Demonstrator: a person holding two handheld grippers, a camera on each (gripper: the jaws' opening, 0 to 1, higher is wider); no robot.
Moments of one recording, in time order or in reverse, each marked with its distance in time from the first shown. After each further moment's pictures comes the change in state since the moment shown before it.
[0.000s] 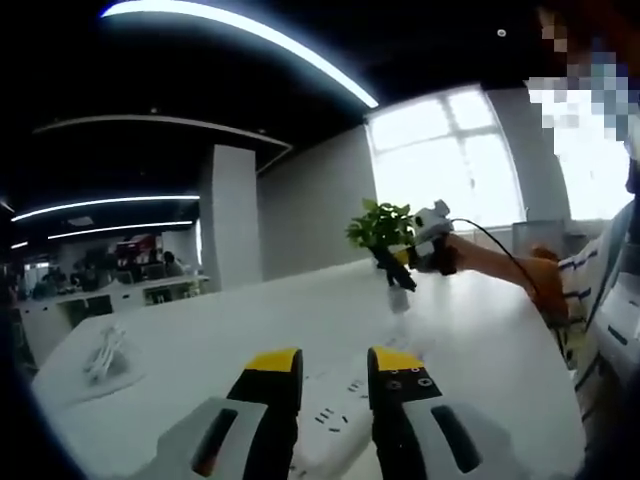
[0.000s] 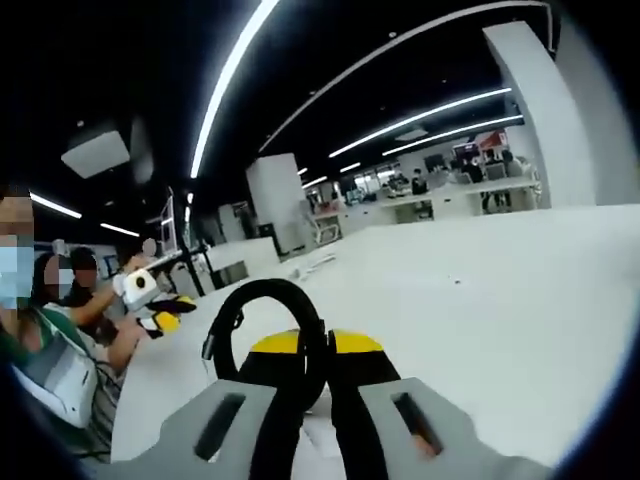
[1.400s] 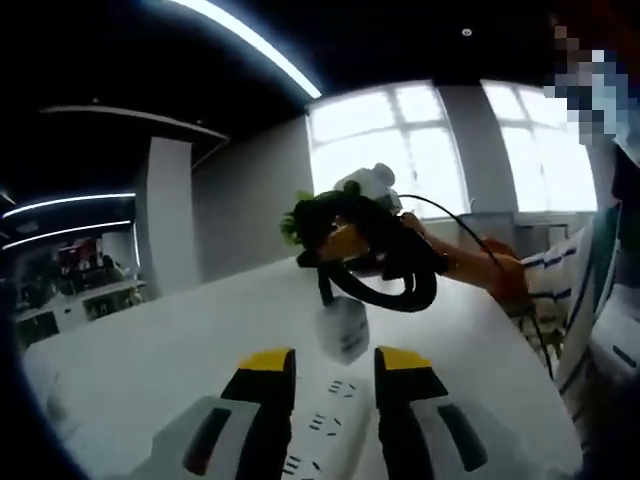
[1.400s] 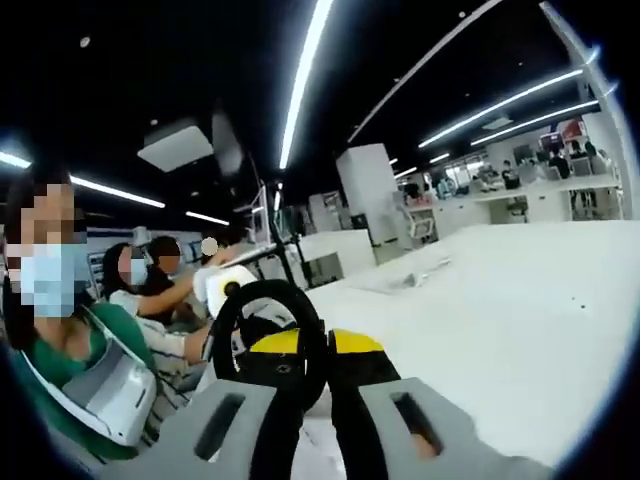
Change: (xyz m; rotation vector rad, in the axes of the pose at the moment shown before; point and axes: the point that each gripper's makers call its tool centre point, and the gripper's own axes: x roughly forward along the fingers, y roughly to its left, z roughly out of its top) left arm 0.073 -0.062 0.011 0.045 0.053 -0.286; right arm 0.058 0.138 0.011 -0.024 0.030 0.430
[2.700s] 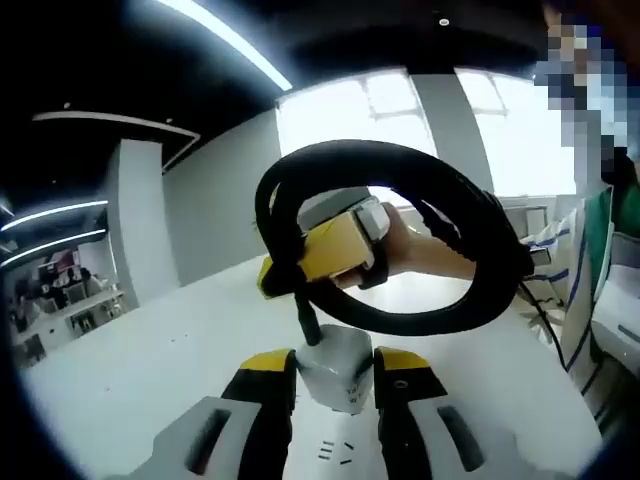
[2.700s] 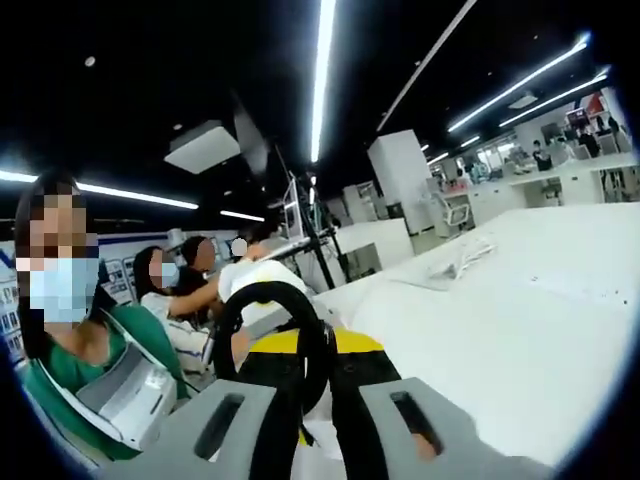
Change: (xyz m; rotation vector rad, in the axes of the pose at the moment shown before) left arm 0.031 0.000 0.001 0.071 0.048 -0.102; right arm 0.027 0.012 -0.001 0.046 0.027 0.160
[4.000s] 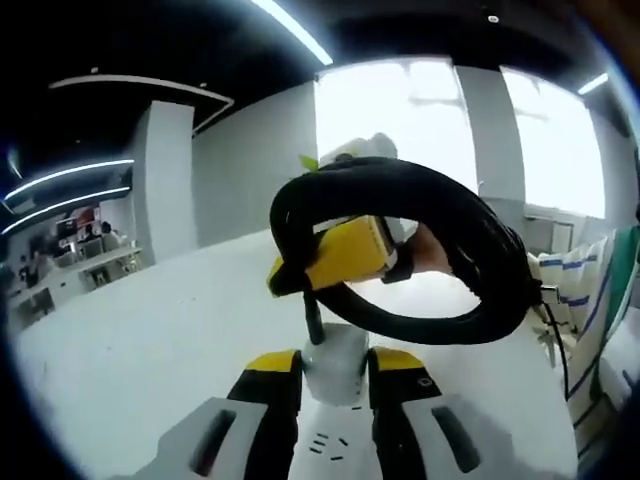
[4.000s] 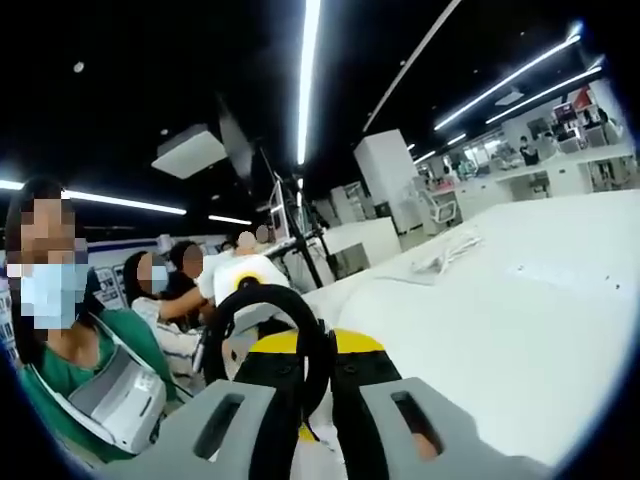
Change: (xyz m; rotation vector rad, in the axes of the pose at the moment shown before) left arm 0.005 0.008 -0.011 -0.133 0.103 0.099; right arm -0.005 -0.015 -0.007 0.017 -0.005 -0.059
